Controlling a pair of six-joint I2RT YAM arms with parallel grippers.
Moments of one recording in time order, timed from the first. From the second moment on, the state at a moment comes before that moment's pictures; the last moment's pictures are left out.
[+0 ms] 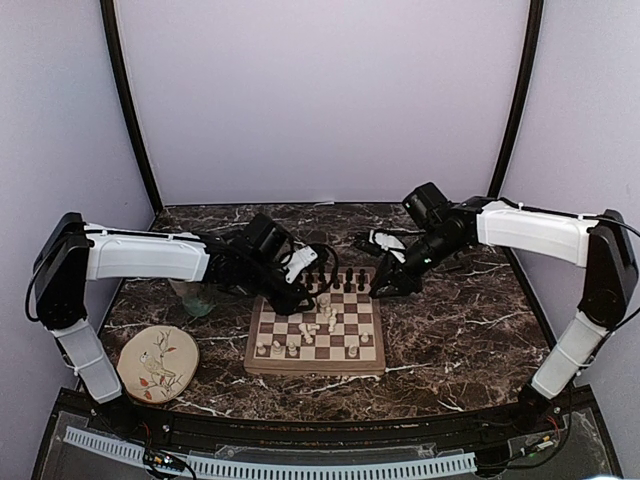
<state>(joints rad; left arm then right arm) -0.84 1.74 1.17 -0.34 0.21 0.08 0.63 1.64 1.25 -0.71 -0.60 -0.57</state>
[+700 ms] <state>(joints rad) -0.86 1.89 1.37 -0.37 0.16 0.05 0.61 1.63 1.20 -0.65 -0.61 -0.54</state>
